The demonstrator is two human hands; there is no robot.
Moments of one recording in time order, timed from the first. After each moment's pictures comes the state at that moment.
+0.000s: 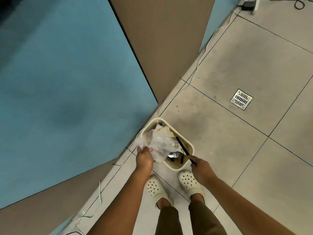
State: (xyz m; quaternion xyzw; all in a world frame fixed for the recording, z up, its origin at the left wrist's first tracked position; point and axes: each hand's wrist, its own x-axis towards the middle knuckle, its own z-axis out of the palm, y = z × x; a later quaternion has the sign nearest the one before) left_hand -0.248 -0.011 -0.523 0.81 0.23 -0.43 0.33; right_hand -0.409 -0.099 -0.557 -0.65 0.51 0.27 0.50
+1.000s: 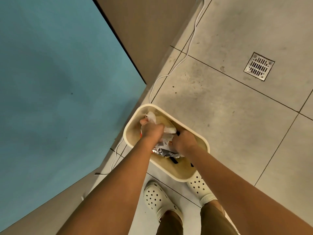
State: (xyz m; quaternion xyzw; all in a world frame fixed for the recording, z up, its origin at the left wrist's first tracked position) left_hand -0.216 -0.073 -0.723 0.82 0.09 -0.50 0.27; right_hand -0.312 -0.110 -0.703 -0.58 0.58 0.26 0.50
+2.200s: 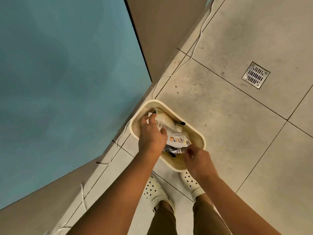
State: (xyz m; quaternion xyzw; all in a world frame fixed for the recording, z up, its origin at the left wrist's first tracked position) left_hand -0.232 -0.040 -0.659 0.89 -0.18 -0.39 0.13; right_hand -0.381 -0.068 -0.663 -0.67 0.56 0.16 0.46
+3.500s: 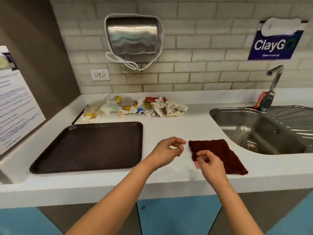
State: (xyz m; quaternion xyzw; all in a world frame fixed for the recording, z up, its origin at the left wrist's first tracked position) left_hand -0.151 0.088 0.032 0.80 -0.14 -0.13 0.57; right_hand -0.182 -0.078 -0.026 -0.82 0.11 -0.13 0.54
